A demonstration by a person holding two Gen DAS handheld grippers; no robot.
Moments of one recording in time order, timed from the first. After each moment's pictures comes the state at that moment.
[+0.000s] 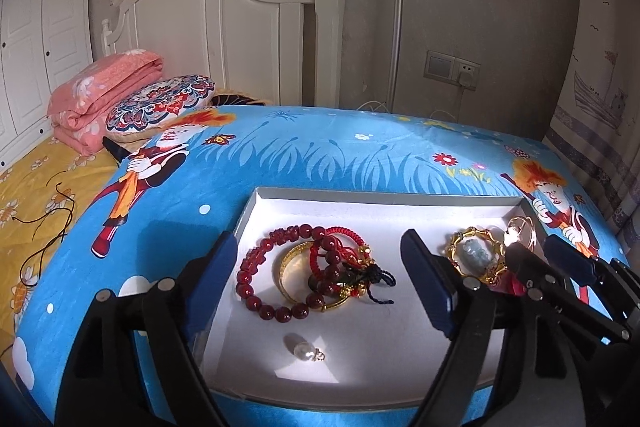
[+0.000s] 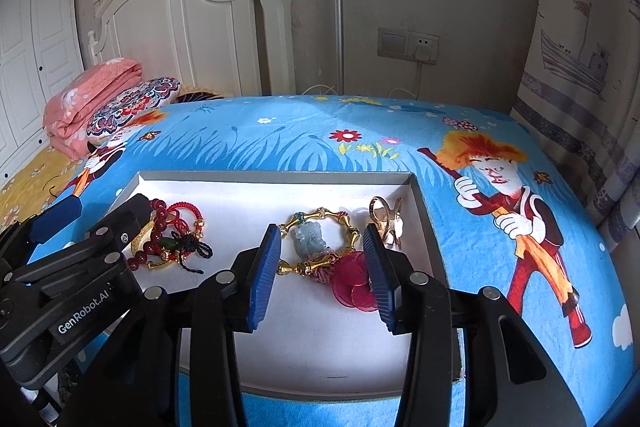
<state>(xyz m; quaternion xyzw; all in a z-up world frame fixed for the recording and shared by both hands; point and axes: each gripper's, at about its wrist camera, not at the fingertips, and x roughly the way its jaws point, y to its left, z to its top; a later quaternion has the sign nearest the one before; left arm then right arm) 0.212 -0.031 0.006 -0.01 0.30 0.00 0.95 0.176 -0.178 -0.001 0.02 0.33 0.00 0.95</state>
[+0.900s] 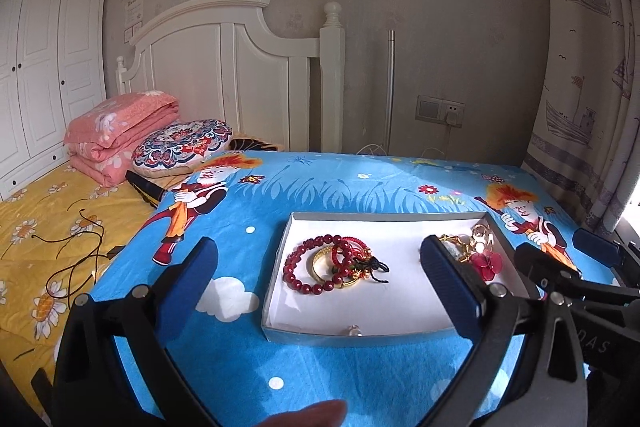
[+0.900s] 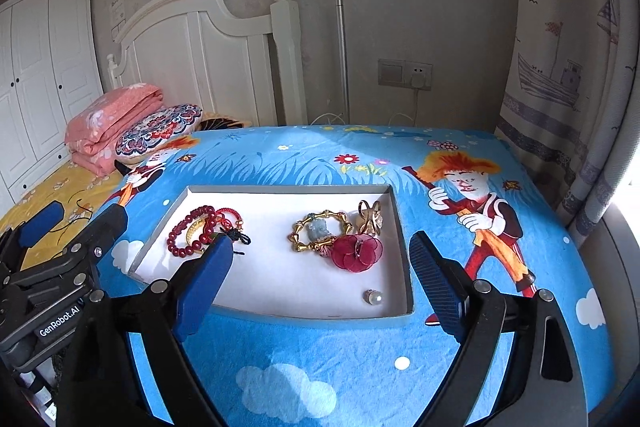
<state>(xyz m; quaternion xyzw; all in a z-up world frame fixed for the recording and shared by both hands) 0.104 -0.020 0.058 0.01 0.22 0.01 0.98 0.092 -0.187 0.046 0.03 0.29 0.02 0.96</state>
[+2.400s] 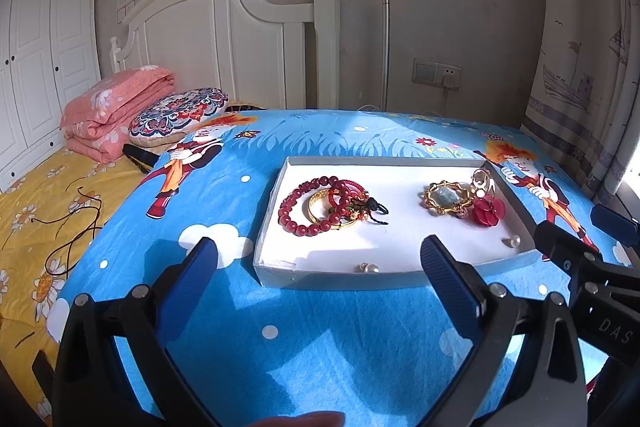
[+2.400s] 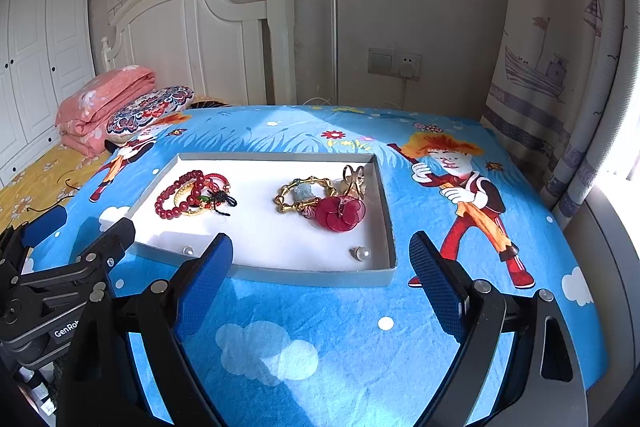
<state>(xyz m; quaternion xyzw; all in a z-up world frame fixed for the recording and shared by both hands) 0.095 -0.020 0.020 0.01 0.28 0.00 0.96 0.069 -0.188 0.027 0.01 0.30 0.00 0.95</state>
